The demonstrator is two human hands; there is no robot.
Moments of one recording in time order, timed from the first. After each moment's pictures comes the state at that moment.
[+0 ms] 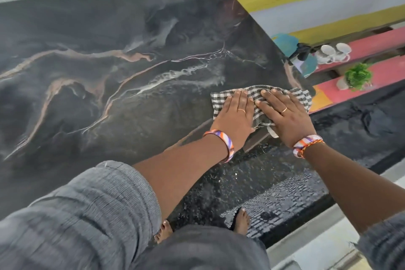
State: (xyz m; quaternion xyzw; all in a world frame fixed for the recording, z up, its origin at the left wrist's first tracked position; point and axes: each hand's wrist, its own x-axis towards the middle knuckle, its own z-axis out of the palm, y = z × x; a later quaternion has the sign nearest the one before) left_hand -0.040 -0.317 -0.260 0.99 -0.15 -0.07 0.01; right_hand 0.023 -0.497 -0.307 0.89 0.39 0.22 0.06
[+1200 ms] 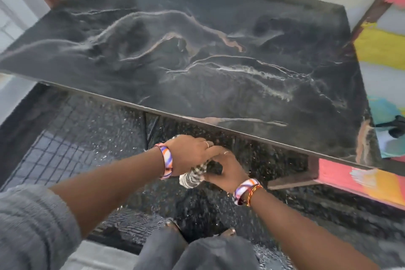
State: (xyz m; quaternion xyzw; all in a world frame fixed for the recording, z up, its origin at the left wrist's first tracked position) left_hand -0.201 -0.240 -0.258 0.99 -0.07 -0.13 0.02; right_hand -0.101 -0.373 -0.331 0.75 0.48 -0.35 -0.28
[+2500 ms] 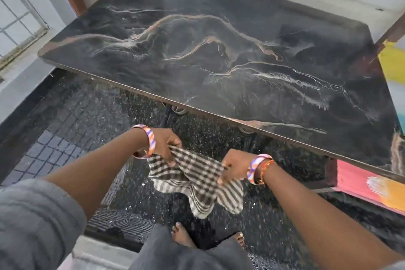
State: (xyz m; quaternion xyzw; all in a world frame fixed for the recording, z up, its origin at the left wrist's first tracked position) left_hand -0.301 -0.131 -0.254 0.82 0.24 -0.33 0.40; right_hand -0.142 -0.294 -0.267 0.71 0.51 -0.50 0.02
